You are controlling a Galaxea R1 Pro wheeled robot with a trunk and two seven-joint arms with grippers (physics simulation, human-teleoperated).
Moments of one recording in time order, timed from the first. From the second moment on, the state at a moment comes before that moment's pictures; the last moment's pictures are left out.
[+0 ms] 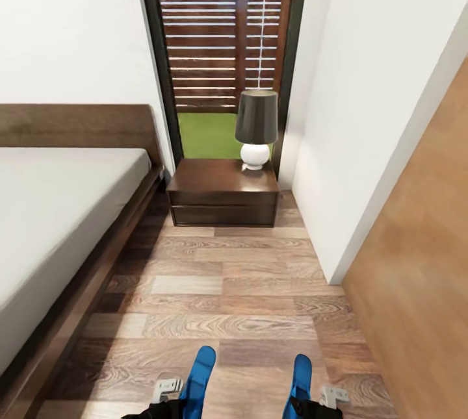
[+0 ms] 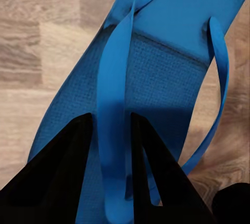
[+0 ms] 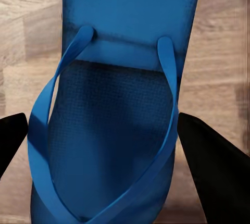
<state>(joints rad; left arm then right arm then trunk) -0.44 0.01 -0.01 -0.15 0.19 -0.05 -0.54 -0.41 -0.04 -0.09 -0.17 -0.19 -0.10 0.34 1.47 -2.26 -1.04</state>
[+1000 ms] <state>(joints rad) -0.44 0.01 -0.01 -0.15 0.19 -0.05 -0.54 -0.41 -0.04 -0.09 -0.17 -0.20 -0.10 0.34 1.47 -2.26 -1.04</state>
